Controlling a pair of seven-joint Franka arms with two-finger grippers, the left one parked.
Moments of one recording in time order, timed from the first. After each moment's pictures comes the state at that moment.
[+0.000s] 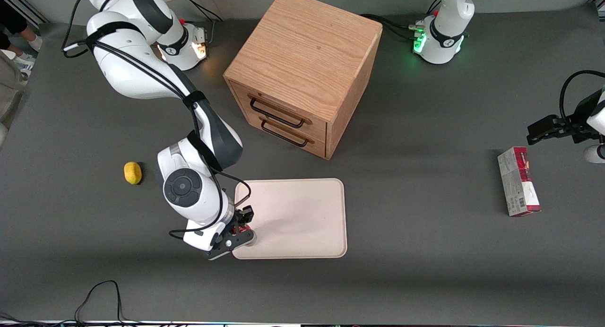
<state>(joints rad) 0.24 0.93 0.31 -0.96 -0.28 1.95 0.10</state>
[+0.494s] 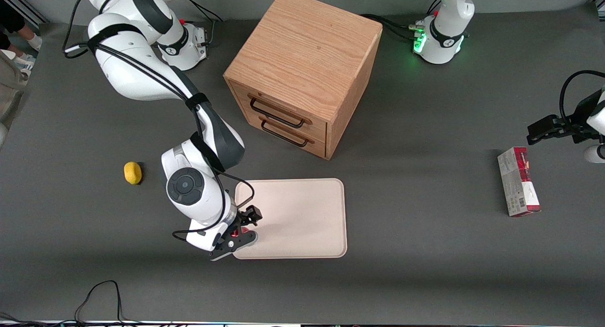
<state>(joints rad) 0.24 0.93 0.31 -0.98 -0.28 2.00 0.12</state>
